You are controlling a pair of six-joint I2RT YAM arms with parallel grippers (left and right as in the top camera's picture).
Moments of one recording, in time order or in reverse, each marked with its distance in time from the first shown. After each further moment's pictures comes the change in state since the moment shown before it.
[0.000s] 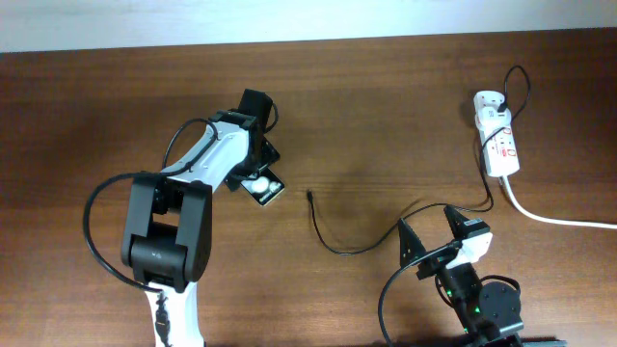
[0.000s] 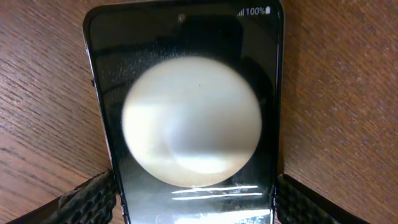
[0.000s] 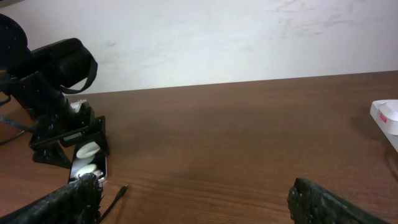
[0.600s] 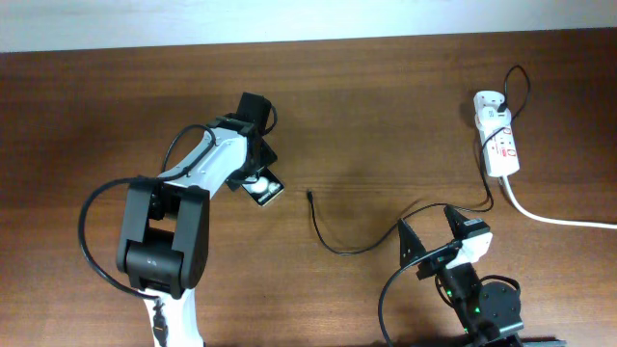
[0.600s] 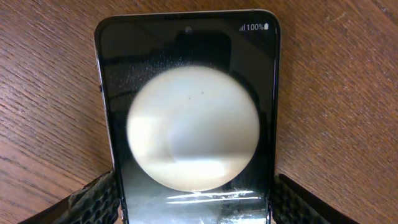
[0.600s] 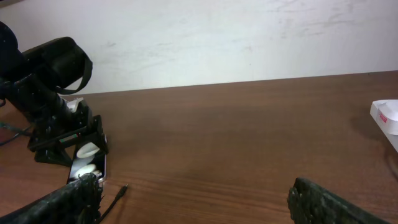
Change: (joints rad) left arm -0.001 -0.037 -0.070 0.079 -0.018 0.004; right arm 0.000 0.000 0.000 0.000 0.000 0.001
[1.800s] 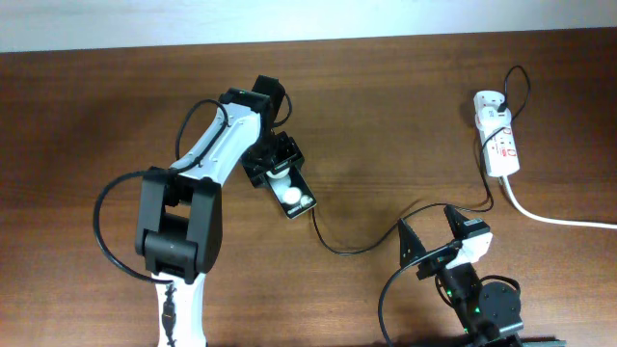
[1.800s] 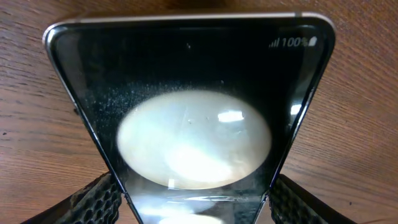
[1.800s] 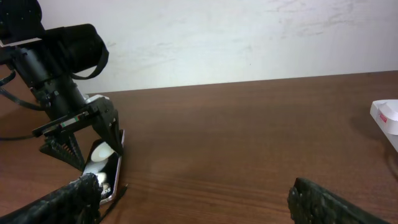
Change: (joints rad) left arm -0.043 0.103 0.310 -0.385 0.398 0.154; right arm 0.000 0.000 0.000 0.000 0.000 0.000
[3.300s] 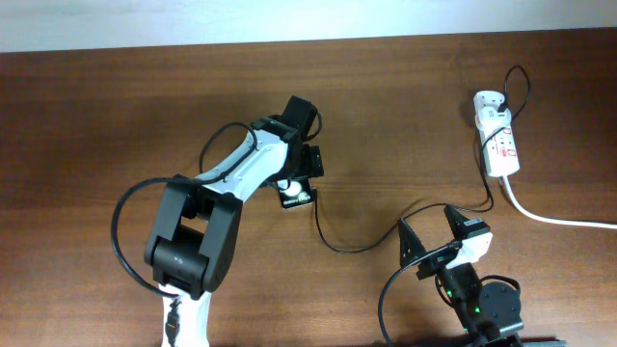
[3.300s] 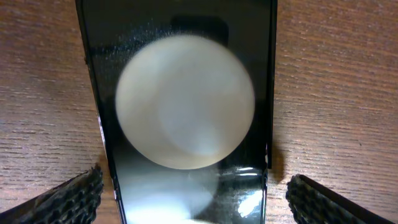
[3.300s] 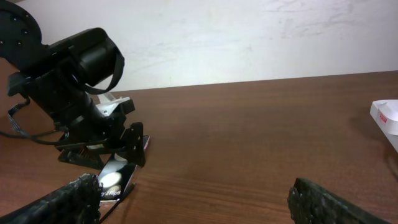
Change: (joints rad) left arm -0.135 -0.057 -0.209 0.348 -0.291 0.156; right arm 0.000 0.000 0.000 0.000 0.000 0.000
